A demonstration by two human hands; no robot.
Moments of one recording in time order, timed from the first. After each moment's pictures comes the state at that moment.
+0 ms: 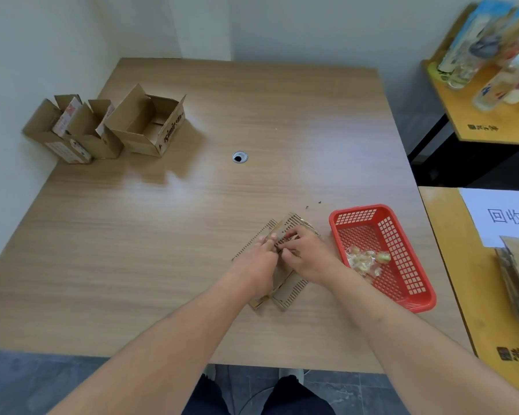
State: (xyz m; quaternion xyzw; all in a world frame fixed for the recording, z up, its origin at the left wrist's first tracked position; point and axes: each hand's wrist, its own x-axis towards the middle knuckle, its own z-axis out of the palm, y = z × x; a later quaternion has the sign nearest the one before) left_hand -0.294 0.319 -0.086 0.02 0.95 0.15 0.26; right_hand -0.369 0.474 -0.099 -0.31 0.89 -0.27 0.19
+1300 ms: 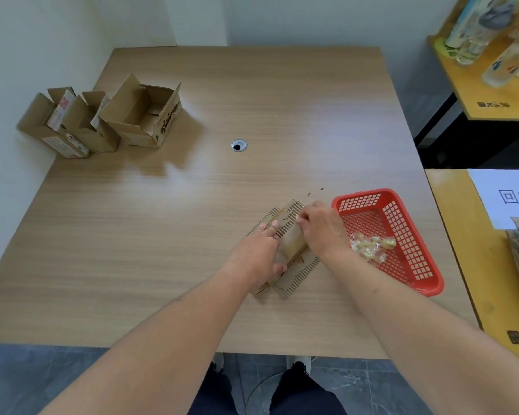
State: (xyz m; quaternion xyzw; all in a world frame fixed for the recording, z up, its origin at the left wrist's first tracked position) left_hand -0.296 0.321 -0.081 0.01 0.97 0.14 0.22; right_hand -0.387 0.472 -0.100 -0.18 0.96 -0.23 0.05
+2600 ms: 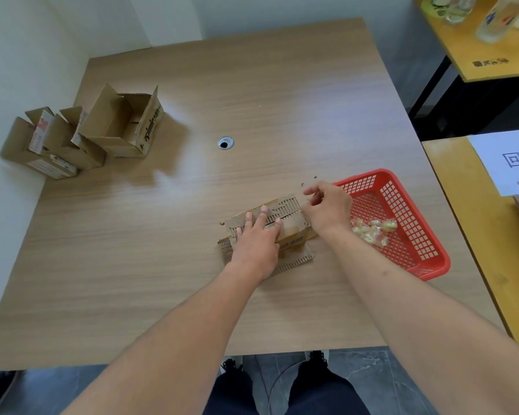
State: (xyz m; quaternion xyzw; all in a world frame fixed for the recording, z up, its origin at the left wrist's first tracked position) left_hand -0.313 0.336 -0.095 -0.05 0.96 0.14 0.22; right_hand -0.410 0.483 -0.100 0.02 0.92 -0.39 0.05
